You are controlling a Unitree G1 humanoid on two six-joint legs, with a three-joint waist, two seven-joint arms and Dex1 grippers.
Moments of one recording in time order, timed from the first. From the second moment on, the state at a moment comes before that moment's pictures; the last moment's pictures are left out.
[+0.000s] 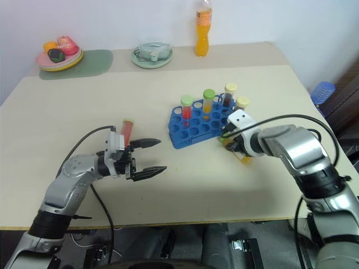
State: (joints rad) left arm -0.21 0.48 -0.08 -0.14 -0.46 0.17 -1.08; right arm -0.54 -0.88 0.20 -0.27 0.47 1.23 0.68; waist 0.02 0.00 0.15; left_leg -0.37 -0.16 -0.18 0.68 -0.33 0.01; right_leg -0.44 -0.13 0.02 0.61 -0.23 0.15
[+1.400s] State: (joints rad) left arm -0.25 0.40 -0.04 -0.02 -0.43 0.09 -1.00; right arm -0.43 -0.18 -0.10 0.32 0.25 -0.34 0.50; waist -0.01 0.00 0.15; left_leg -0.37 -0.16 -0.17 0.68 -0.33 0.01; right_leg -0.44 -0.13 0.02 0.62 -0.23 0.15
